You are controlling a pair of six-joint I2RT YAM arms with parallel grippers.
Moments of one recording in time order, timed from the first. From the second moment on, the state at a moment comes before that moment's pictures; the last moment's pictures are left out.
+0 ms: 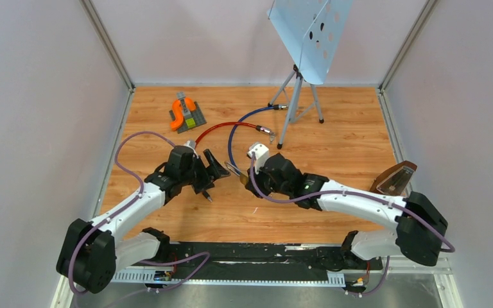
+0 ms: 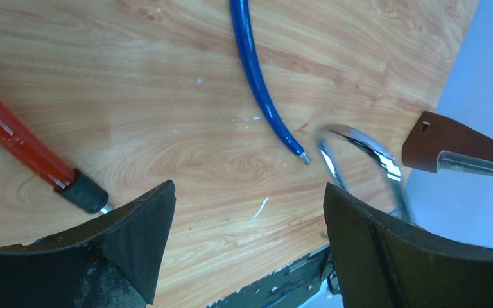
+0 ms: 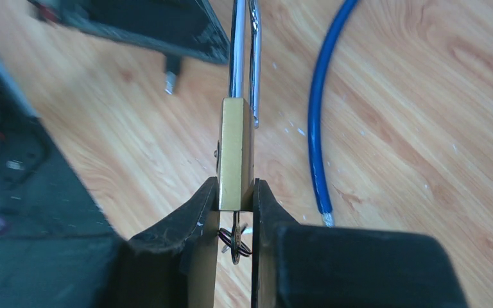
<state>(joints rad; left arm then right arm) -0.43 1.09 0.57 -0.24 0.23 -0.95 1.01 1.34 0.81 -0.08 0.04 0.24</state>
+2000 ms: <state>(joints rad) -0.44 1.38 0.70 -0.06 0.25 -1.01 1.05 1.69 0.91 -0.08 0.45 0.14</state>
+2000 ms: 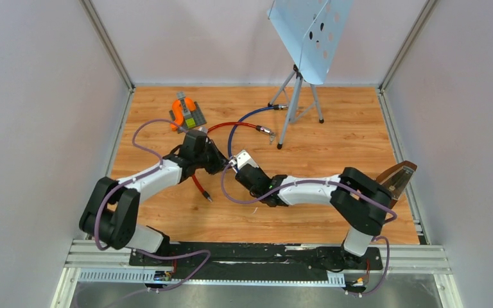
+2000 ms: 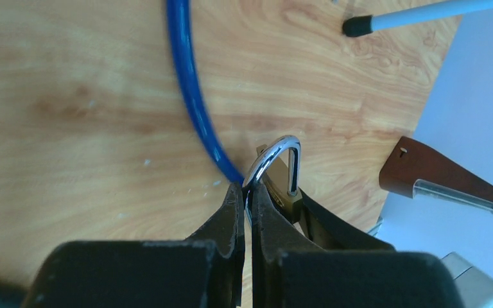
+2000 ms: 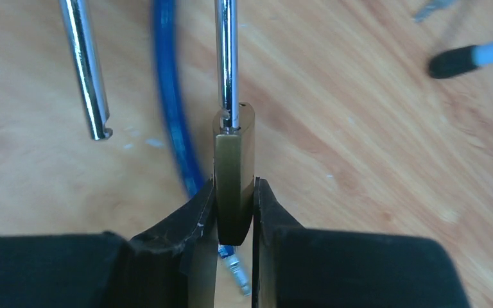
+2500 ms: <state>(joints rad) -0.48 1.78 1.02 -0.03 0.38 -0.93 1.04 1.93 1.02 -0.24 0.97 0.14</state>
